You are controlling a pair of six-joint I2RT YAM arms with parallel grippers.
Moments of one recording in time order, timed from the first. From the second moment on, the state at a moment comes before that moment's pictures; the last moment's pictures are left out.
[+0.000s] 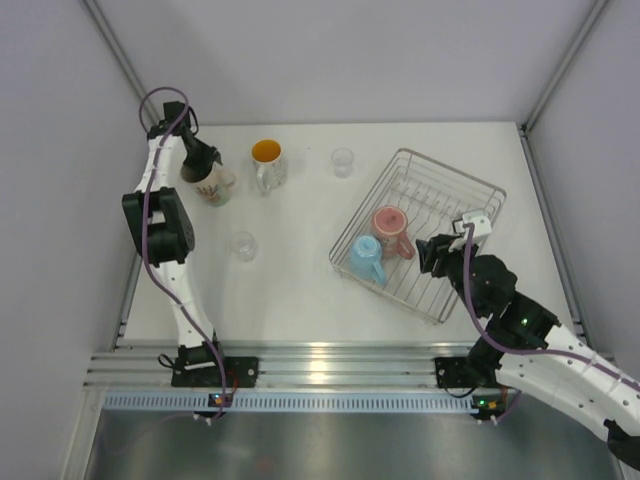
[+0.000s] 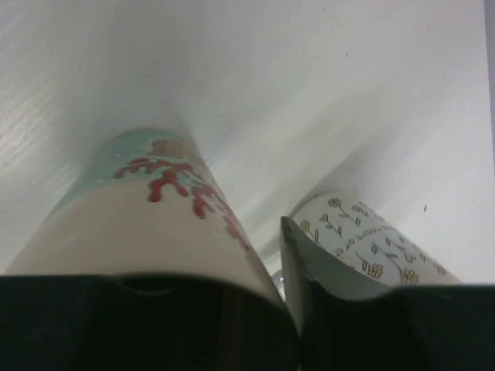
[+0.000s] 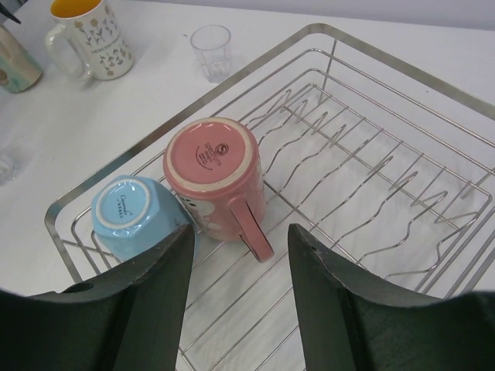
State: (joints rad) left arm 0.16 2.23 2.04 -0.83 0.04 -0.89; right arm 0.85 0.50 0.54 -0.23 0.53 0.18
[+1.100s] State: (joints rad) left arm 0.17 1.37 1.26 -0.21 0.57 -0.85; right arm 0.85 0.74 0.79 -0.24 0.03 0.39
